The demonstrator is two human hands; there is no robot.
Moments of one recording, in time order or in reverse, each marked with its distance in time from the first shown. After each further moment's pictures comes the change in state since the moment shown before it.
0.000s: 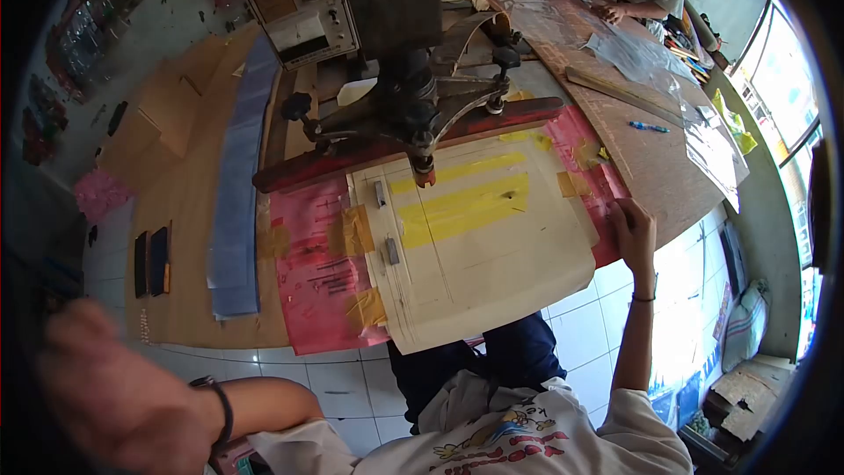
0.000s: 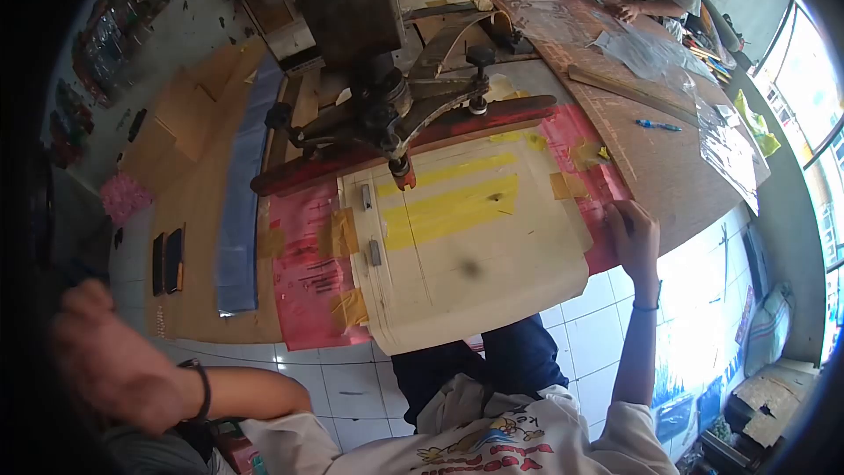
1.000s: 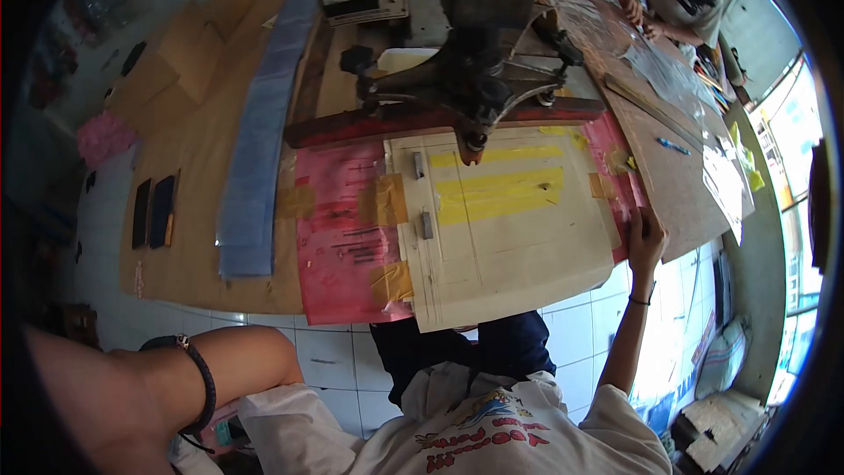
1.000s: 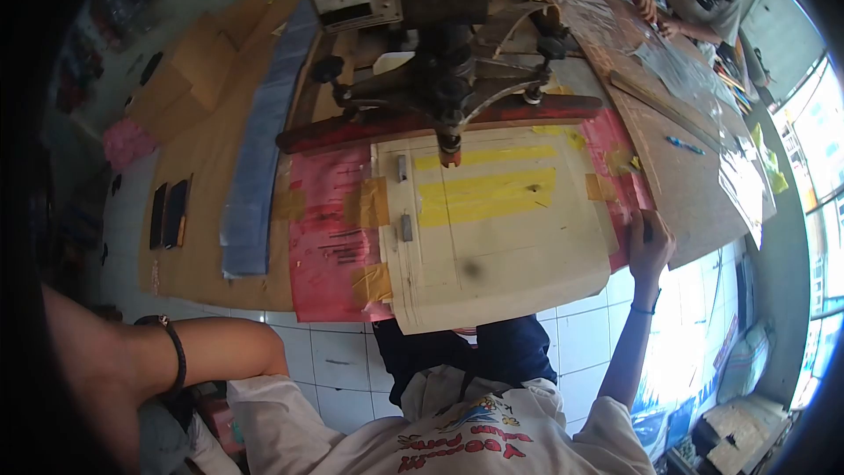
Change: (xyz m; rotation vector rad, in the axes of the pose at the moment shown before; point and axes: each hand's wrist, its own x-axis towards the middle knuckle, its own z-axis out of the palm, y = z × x) left_hand 0.029 0.003 -0.051 -0.407 0.076 0.060; right_hand 0.000 0.018 0.021 -0.107 0.152 -0.090
